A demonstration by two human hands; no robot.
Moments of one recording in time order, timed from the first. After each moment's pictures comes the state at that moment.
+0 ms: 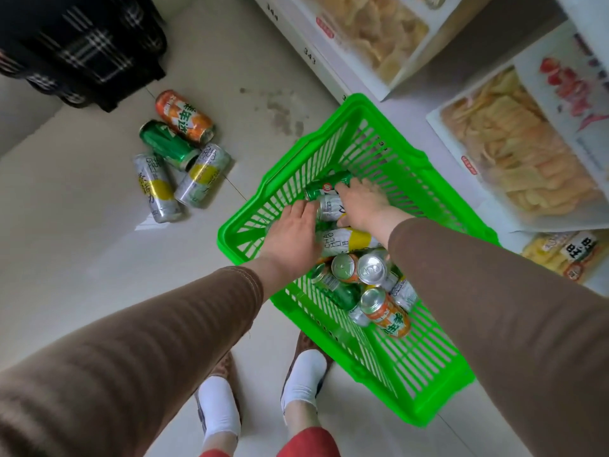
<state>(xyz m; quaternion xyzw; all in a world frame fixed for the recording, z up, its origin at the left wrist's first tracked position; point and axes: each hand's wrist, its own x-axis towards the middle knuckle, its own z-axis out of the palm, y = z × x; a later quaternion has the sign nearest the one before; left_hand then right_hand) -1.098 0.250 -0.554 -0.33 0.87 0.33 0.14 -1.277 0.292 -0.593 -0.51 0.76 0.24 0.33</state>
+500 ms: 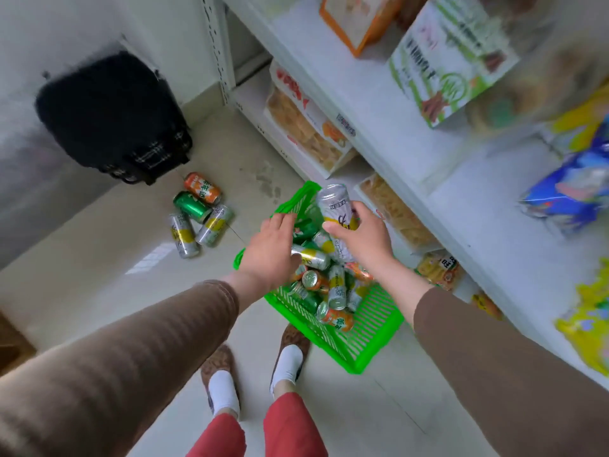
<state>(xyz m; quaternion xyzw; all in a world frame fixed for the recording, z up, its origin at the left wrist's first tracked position) -1.084 0.213 -0.289 -0.32 0.87 0.35 0.10 -1.251 0.322 -0.285 -0.22 0.89 -0.25 0.32</state>
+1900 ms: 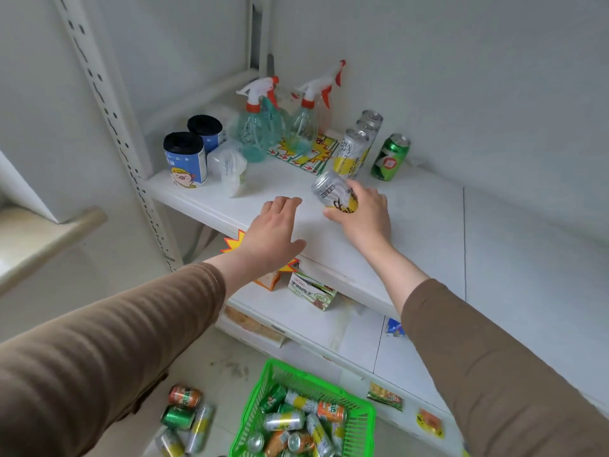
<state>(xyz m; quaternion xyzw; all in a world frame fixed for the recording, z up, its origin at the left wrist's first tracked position) -1.286 0.043 0.195 -0.10 0.96 0.23 -0.11 -1.406 0.192 0.218 -0.20 0.94 -0.28 -0.04</state>
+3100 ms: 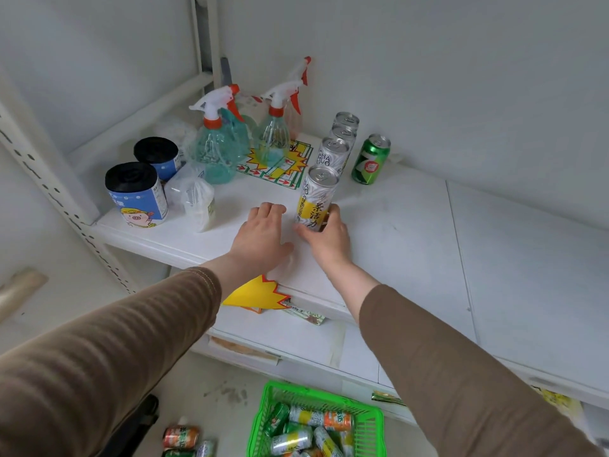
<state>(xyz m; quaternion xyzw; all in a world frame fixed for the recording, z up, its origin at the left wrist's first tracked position) -1.373 0.004 0.167 -0.07 0.97 0.23 -0.07 -1.444 0.138 0.148 -0.06 0.89 -0.44 0.01</state>
